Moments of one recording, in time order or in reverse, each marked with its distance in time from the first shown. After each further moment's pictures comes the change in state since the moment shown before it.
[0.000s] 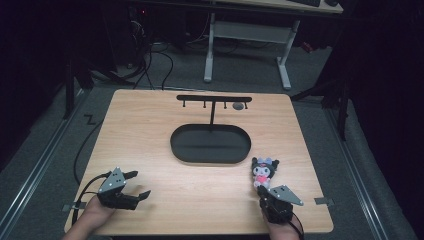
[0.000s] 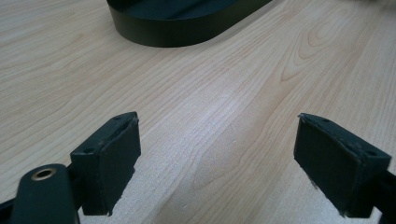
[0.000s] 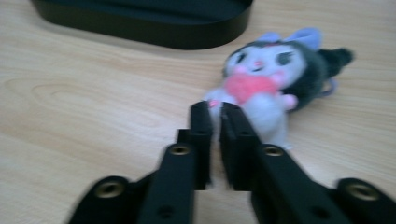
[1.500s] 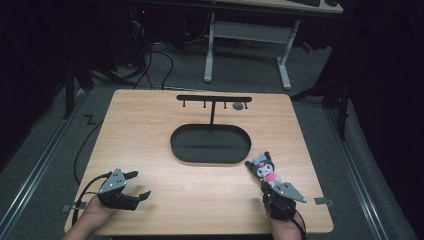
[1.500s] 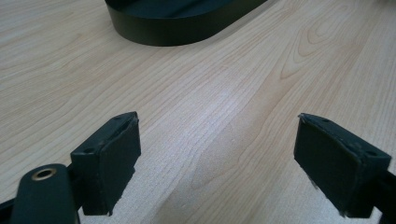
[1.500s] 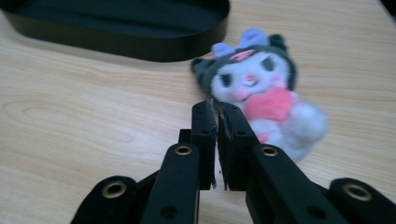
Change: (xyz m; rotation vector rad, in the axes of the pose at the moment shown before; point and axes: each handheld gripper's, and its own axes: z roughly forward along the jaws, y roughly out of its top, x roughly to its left) left arm -0.001 0.000 0.000 0.003 0.001 0.008; right arm -0.005 0.005 0.005 -0.008 -0.018 0.008
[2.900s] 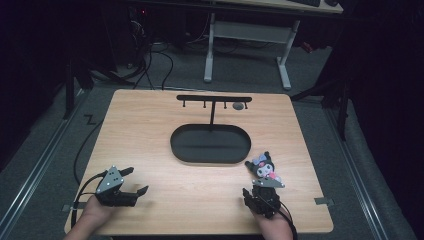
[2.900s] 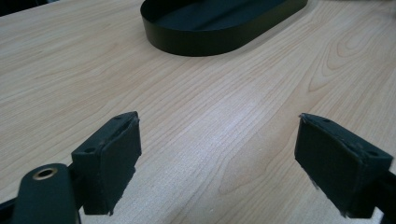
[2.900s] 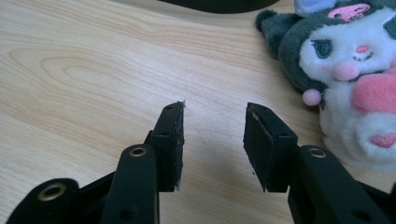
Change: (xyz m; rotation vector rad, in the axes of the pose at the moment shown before) left arm 0.003 0.000 -0.004 -0.039 0.101 -0.018; right arm 0.028 0.016 0.022 0.251 0.078 -0.040
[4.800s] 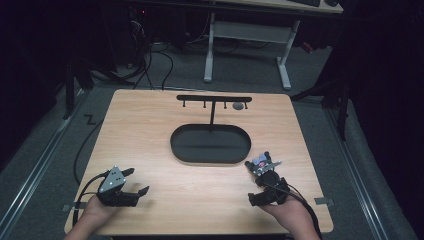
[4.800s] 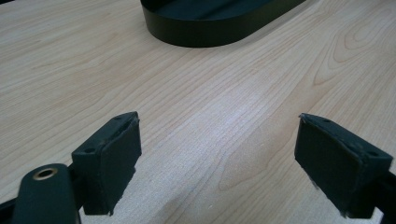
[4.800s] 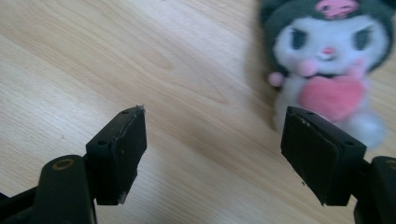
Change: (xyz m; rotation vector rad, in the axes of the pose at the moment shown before) left arm -0.002 0.000 0.004 0.033 0.010 -0.006; right arm -0.023 0.046 -0.023 0.329 0.028 -0.207
